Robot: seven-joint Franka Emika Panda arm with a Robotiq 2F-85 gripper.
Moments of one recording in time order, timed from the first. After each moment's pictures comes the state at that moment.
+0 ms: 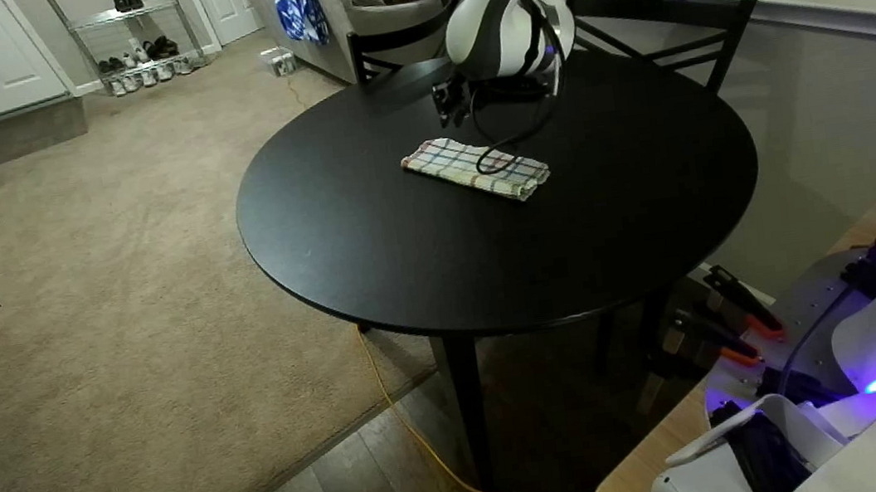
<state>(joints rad) -0.19 0.63 0.27 -1.99 0.19 3.16 0.08</state>
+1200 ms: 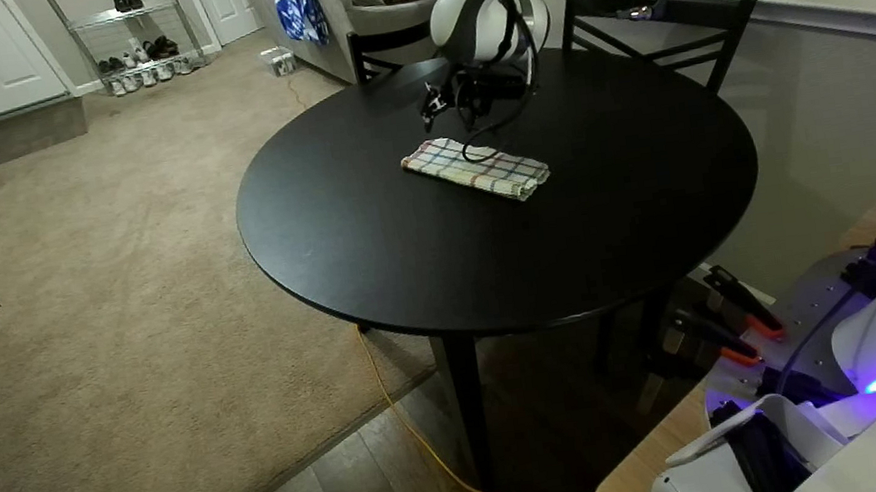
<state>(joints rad) -0.18 0.80 0.23 -1.67 0.20 2.82 0.07</state>
